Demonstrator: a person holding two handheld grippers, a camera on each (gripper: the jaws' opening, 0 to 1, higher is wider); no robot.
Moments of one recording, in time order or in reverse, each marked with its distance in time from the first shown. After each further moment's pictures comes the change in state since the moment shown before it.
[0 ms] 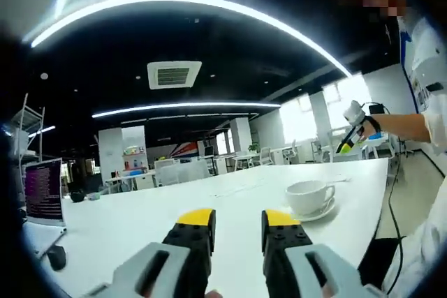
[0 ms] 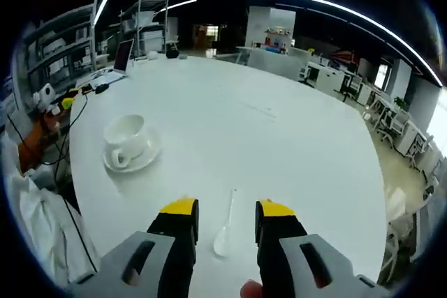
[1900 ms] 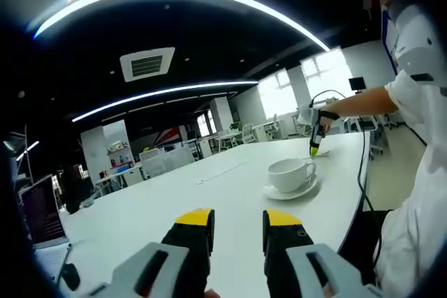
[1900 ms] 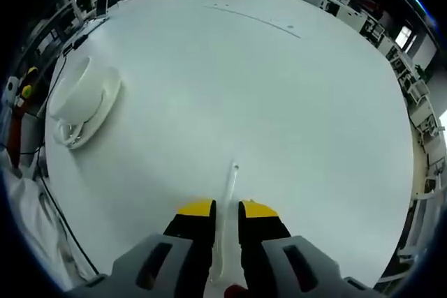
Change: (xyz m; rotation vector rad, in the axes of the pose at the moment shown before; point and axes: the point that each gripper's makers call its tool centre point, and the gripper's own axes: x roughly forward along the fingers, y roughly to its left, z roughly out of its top) left arm -0.018 -0.015 -0.002 0.089 0.127 -0.106; right arm 0.092 -0.002 -0.059 0.024 0.468 0.083
